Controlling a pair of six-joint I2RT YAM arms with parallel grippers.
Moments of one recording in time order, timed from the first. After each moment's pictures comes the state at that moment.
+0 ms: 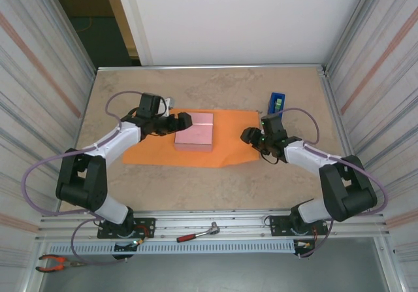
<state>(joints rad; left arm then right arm) -0.32 1.53 1.01 -0.31 0.44 -0.49 0.38 1.41 0.65 -0.08 -0.14 0.85</state>
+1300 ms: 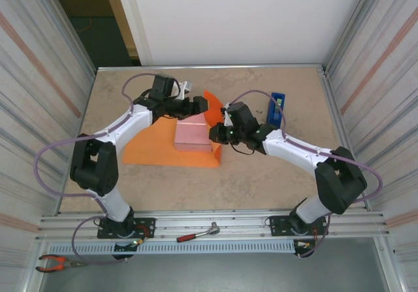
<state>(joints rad) -0.40 1.71 1.31 -0.36 0.62 -0.53 0.70 1.51 1.00 -0.18 -0.28 0.77</state>
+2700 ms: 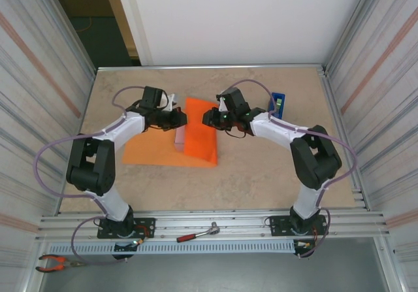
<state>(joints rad) -0.29 1.68 1.12 -0.34 0.58 -0.44 0.62 1.81 1.24 -0.16 -0.36 0.78</state>
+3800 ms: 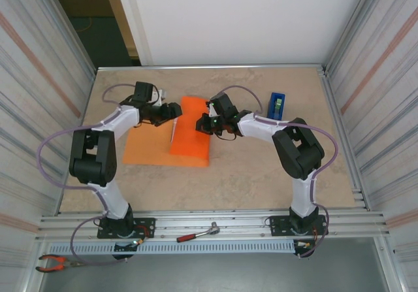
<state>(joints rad) -0.19 1.79 1.22 -0.40 0.47 -0.44 0.66 1.96 1.30 -0.11 -0.40 0.80</state>
